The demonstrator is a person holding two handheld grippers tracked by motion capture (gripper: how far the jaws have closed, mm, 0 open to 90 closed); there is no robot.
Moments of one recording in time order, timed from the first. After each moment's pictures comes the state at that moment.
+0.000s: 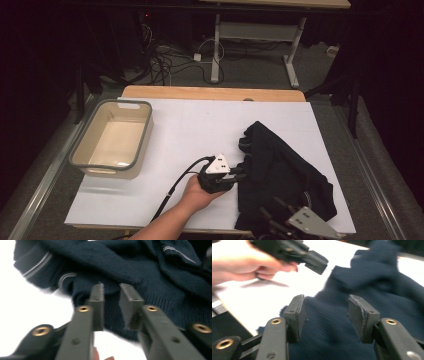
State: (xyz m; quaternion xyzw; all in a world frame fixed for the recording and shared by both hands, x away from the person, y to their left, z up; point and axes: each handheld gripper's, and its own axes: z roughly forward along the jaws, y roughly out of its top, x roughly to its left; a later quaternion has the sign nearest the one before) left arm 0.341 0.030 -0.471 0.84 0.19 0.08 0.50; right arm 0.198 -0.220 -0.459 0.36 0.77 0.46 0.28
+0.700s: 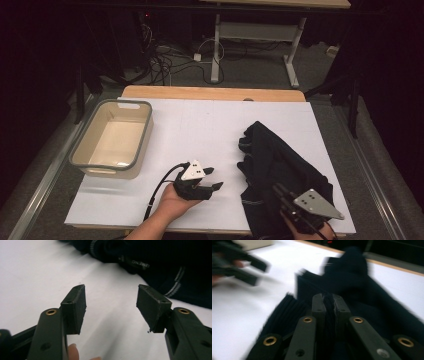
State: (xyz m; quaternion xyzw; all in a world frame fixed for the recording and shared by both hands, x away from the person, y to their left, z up) left arm 0.321 0.075 -0.483 0.84 0.24 0.09 0.47; right arm 0.230 -0.248 -0.447 0.39 0.74 0.44 0.32
